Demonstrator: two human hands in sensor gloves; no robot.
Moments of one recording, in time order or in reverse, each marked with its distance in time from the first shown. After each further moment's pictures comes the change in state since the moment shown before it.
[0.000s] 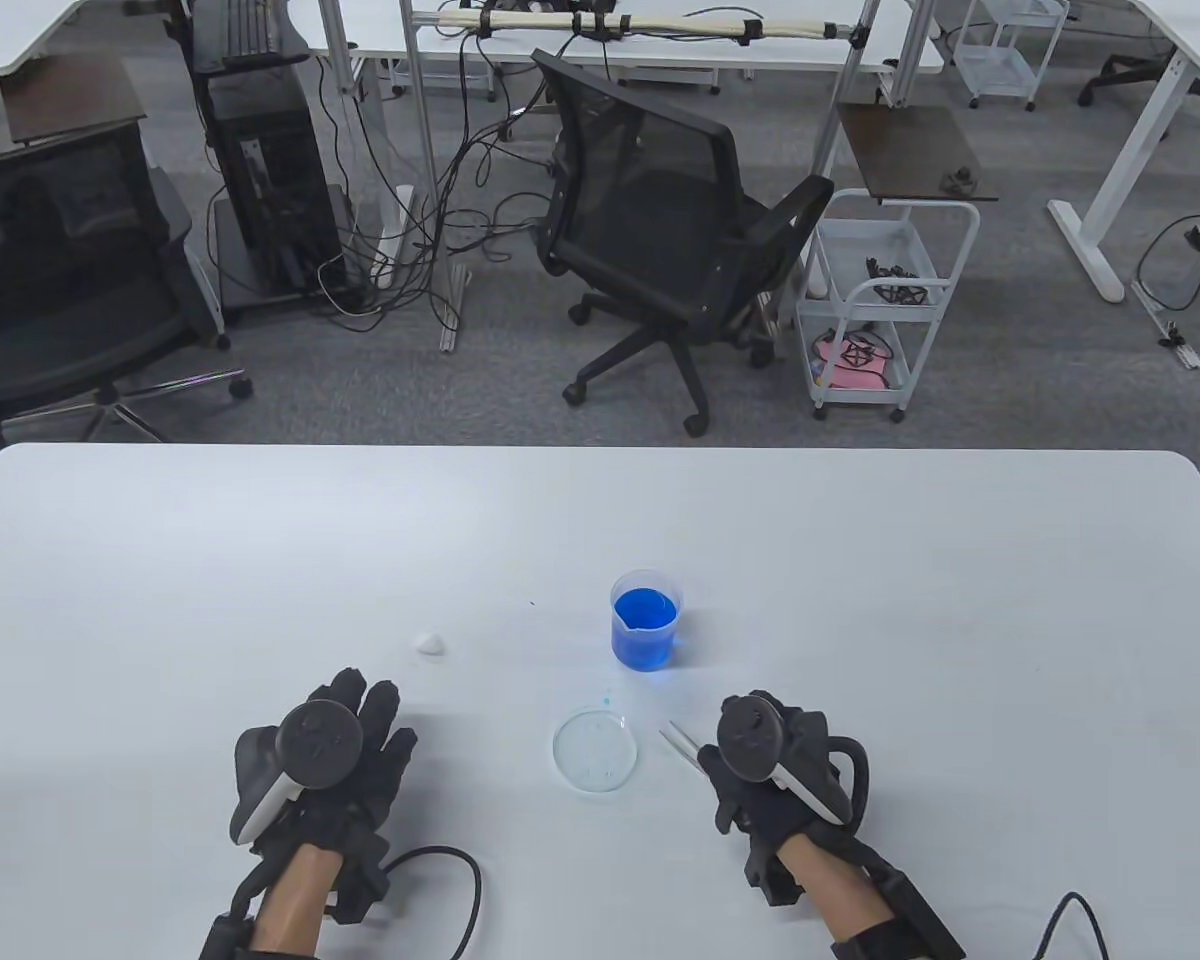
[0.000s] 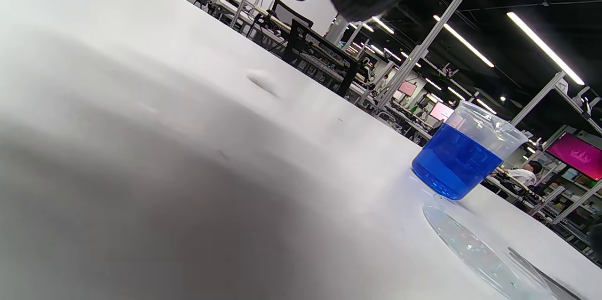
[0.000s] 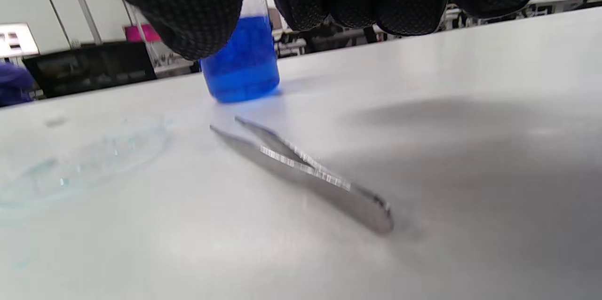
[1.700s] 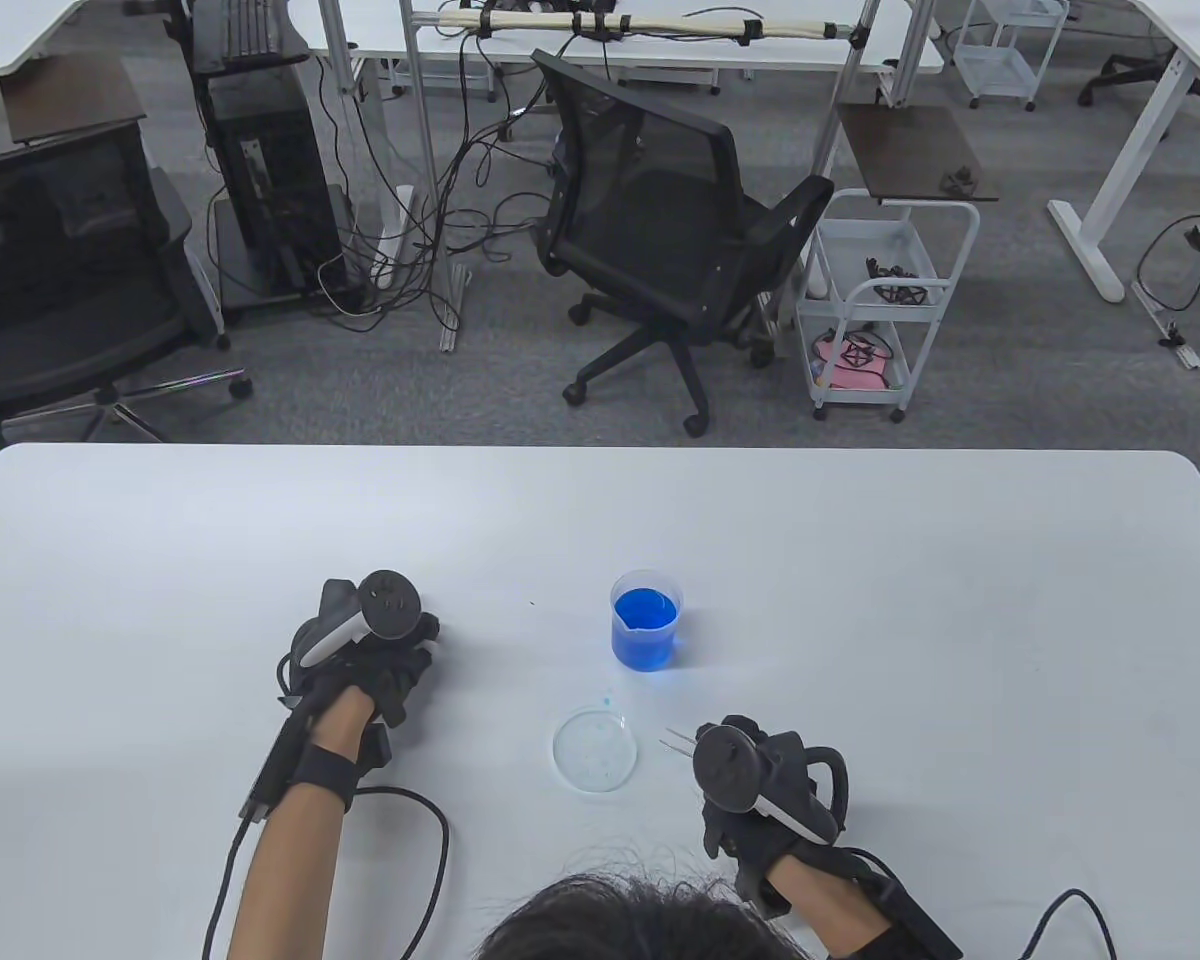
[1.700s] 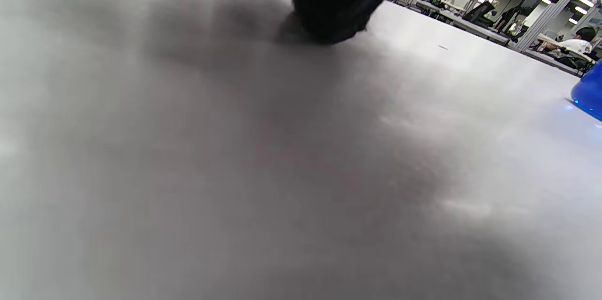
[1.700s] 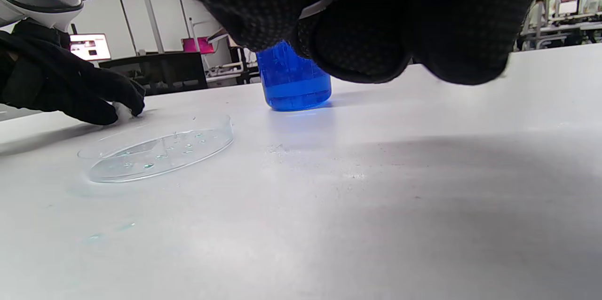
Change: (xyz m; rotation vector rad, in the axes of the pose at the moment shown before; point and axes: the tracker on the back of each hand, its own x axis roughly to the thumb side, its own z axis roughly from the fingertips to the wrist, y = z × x) left_hand -0.015 -0.007 -0.149 -0.266 0.010 -0.246; right_hand 0.017 -0.004 0.024 -0.106 -0.153 0.003
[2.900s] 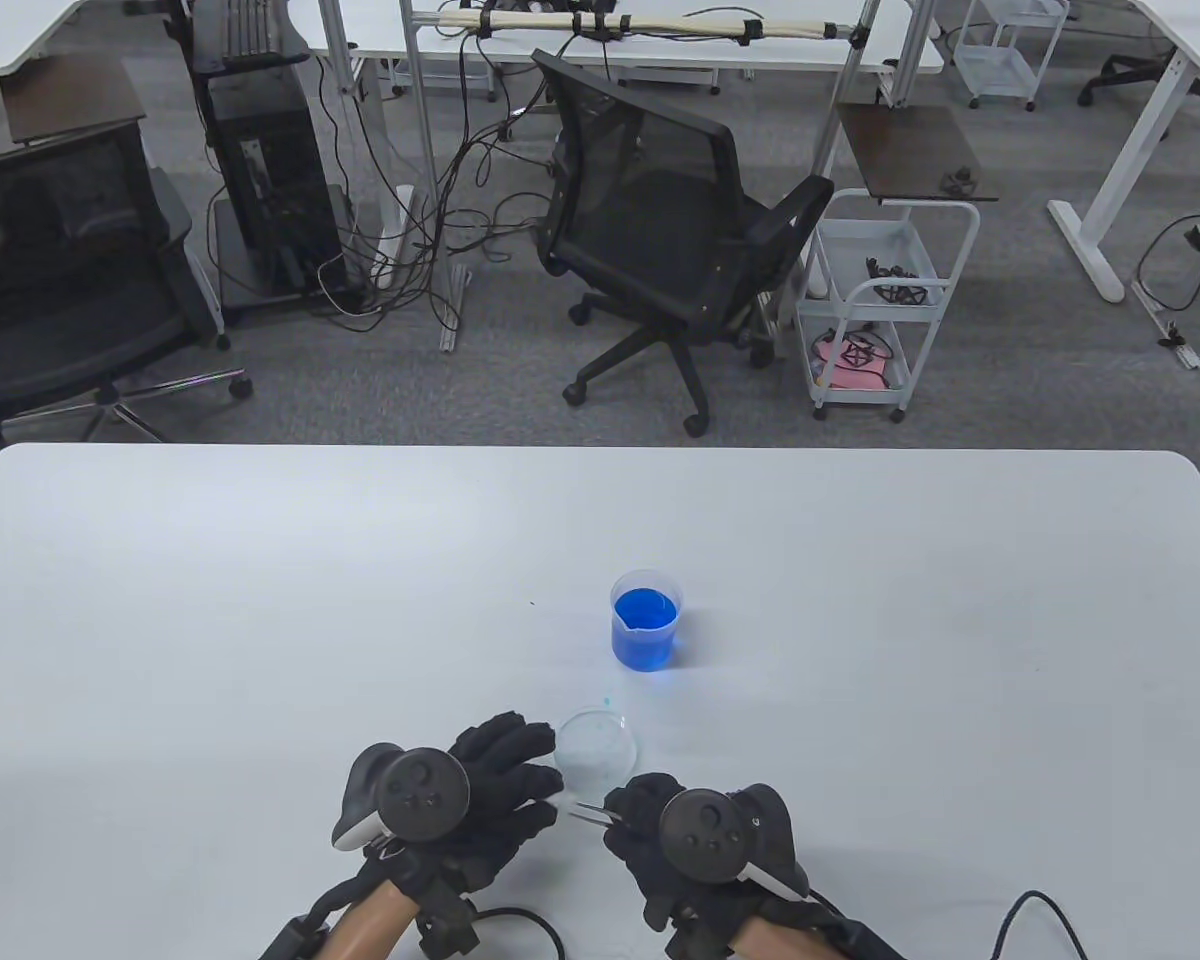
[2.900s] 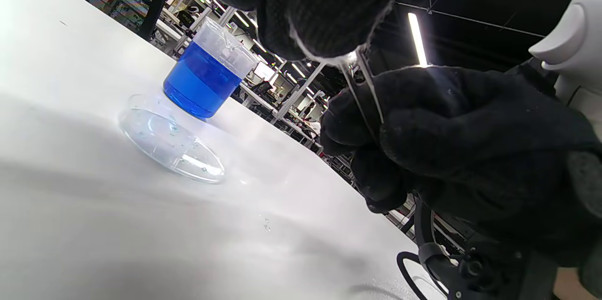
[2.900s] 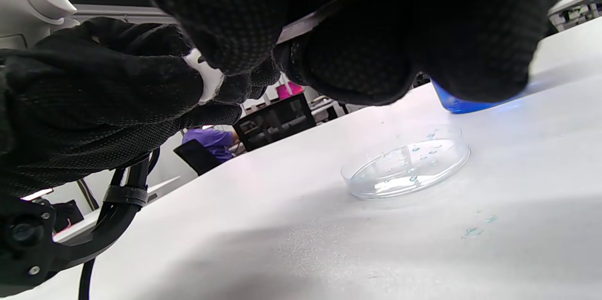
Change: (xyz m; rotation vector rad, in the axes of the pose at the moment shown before) left_hand 0.135 -0.046 0.161 0.188 -0.648 0.292; right_hand 0.060 -0.011 0.039 -0.066 -0.270 -0.329
